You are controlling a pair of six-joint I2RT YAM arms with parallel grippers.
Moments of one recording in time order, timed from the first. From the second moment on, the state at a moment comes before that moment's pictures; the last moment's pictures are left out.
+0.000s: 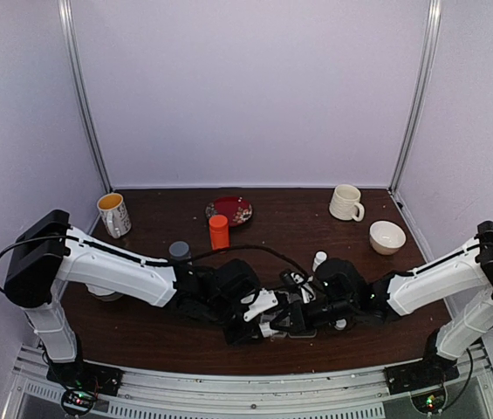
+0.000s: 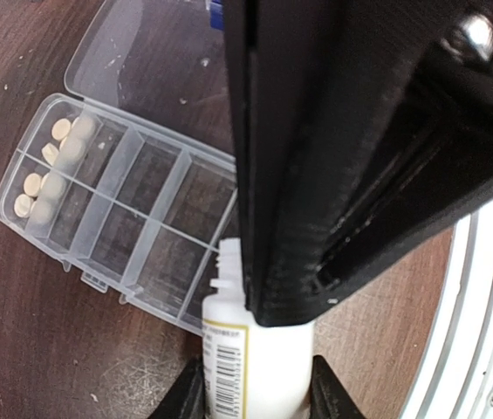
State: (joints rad) left arm -1.22 1.81 1.07 -0.25 0.13 0.01; right arm 1.02 1.51 0.54 0.34 -0.38 0.82
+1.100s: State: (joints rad) left arm -1.22 1.75 0.94 -0.10 0.12 -0.02; right arm 1.02 1.44 0.55 0.31 -0.37 0.82
